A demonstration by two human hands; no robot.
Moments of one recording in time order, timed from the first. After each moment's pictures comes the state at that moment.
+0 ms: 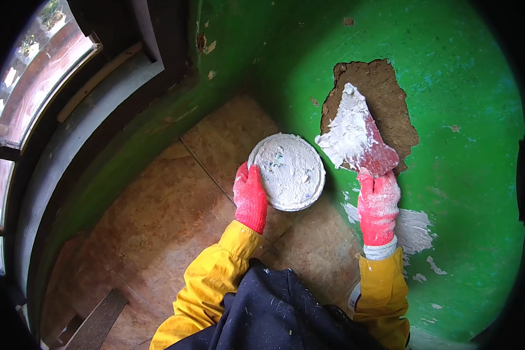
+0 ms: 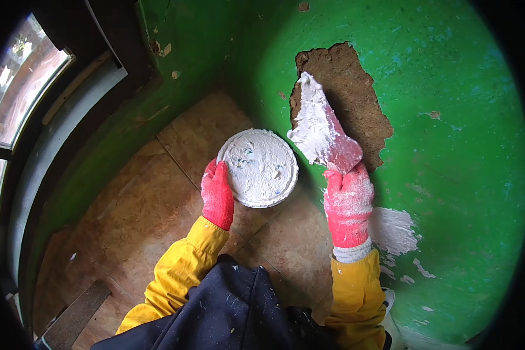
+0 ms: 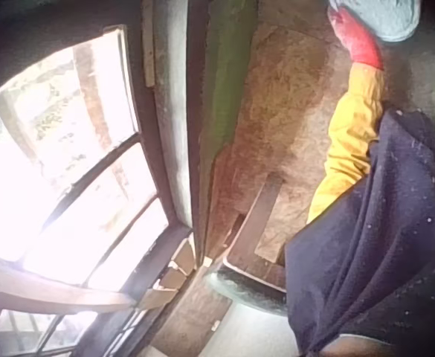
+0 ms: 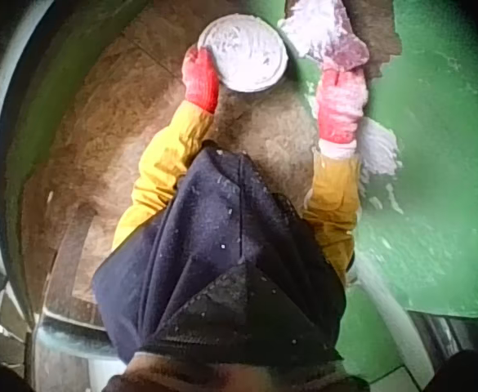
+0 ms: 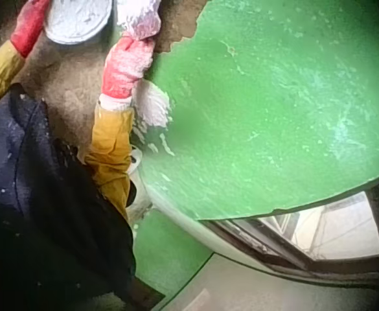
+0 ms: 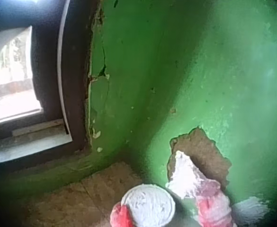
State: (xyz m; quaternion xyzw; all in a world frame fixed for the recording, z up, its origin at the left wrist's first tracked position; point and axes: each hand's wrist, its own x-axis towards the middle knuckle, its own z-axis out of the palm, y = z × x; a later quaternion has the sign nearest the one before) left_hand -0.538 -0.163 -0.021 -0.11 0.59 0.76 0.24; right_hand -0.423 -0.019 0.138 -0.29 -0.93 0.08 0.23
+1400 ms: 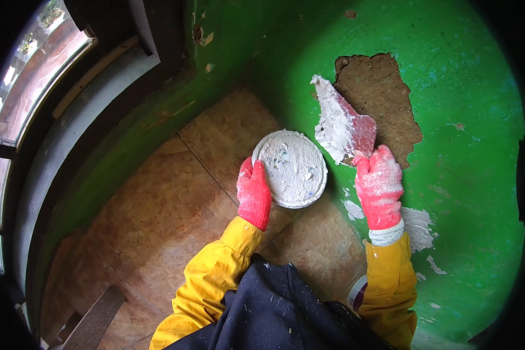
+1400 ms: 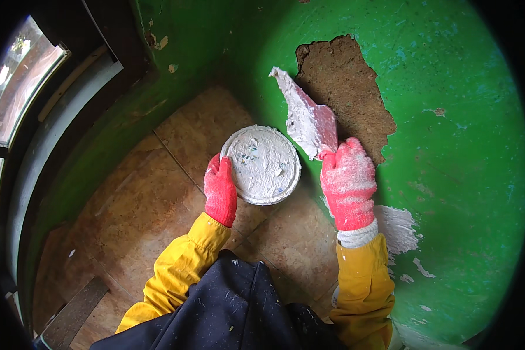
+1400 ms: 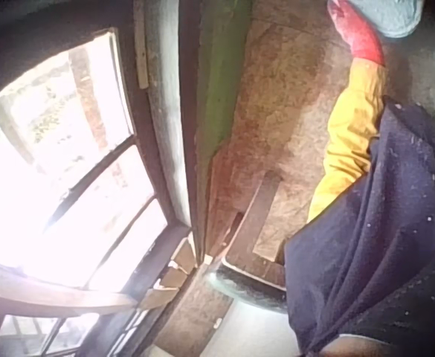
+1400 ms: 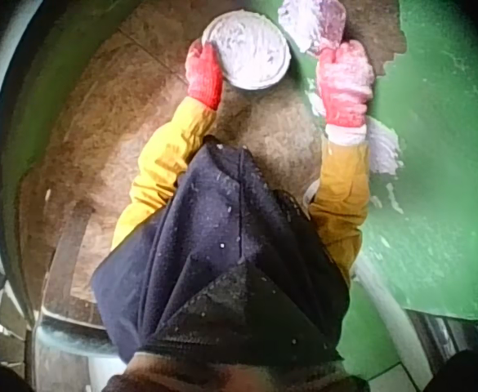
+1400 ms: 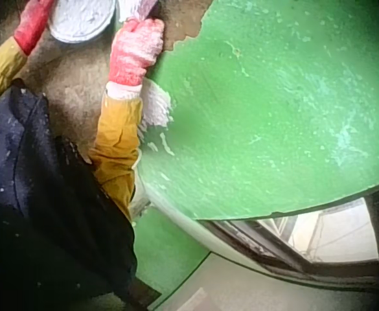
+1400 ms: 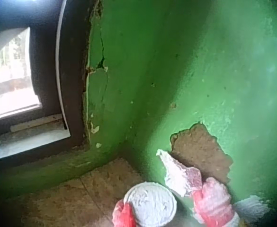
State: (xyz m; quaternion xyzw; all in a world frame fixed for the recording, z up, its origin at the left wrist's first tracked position) left_hand -0.530 -0.145 -0.016 -0.11 0.58 0.76 0.27; right_hand -0.435 0.011 0.133 -0.23 -0.96 -0.12 0.13
